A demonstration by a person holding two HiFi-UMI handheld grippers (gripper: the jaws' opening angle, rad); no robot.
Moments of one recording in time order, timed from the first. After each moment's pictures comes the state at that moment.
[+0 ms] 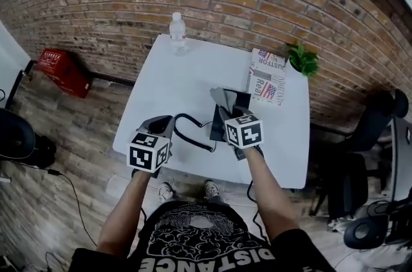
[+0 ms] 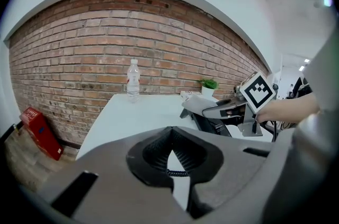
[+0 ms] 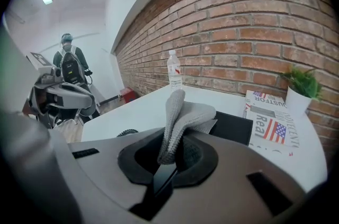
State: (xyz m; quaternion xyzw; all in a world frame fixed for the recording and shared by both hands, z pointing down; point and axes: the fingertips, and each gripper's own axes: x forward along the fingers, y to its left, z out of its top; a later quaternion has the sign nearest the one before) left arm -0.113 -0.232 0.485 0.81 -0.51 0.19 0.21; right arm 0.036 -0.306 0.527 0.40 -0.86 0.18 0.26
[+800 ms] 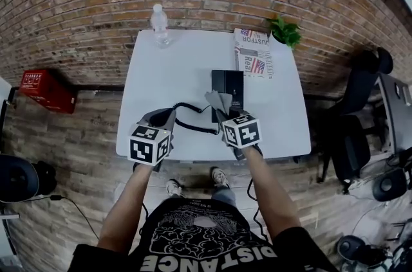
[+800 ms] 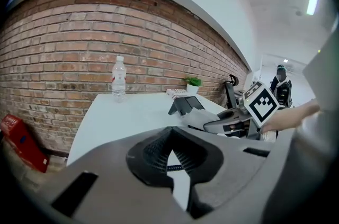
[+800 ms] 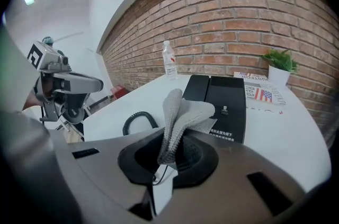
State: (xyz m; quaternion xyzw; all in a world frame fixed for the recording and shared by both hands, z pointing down) left arm -0.117 -0.223 0.493 0.86 -0.42 0.19 0.20; right arm 0.029 -0.238 0.560 0.46 -0.81 0.23 0.27
